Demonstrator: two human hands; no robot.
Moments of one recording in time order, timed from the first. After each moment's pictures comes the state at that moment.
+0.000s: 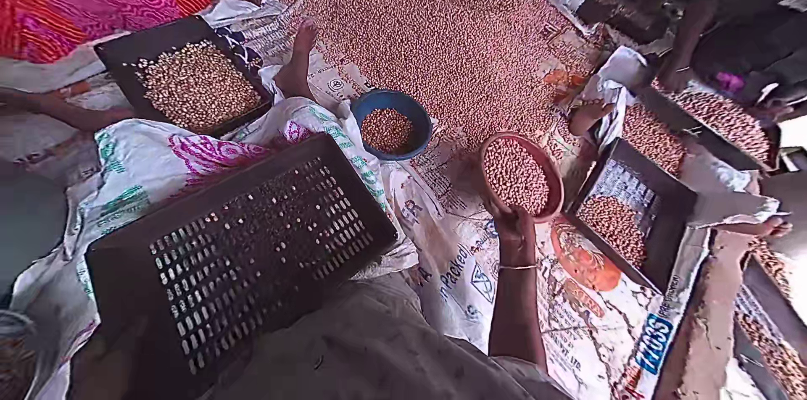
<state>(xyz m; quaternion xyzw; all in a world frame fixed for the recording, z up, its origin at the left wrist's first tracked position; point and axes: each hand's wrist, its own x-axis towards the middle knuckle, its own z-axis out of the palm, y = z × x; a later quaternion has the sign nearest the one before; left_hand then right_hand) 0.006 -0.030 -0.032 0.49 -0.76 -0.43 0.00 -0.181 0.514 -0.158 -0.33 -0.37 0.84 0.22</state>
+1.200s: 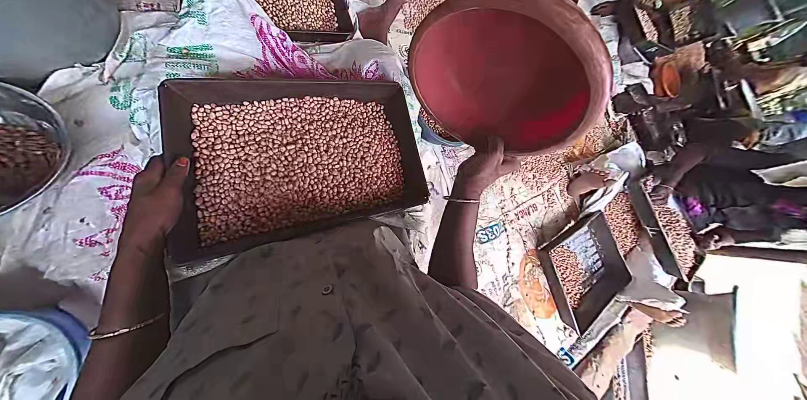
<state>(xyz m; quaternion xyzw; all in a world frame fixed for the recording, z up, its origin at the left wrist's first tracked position) 0.054 -0.104 -0.158 0.40 -0.75 -0.52 0.12 -0.215 0.284 -0.074 0.05 -0.58 0.72 0.38</state>
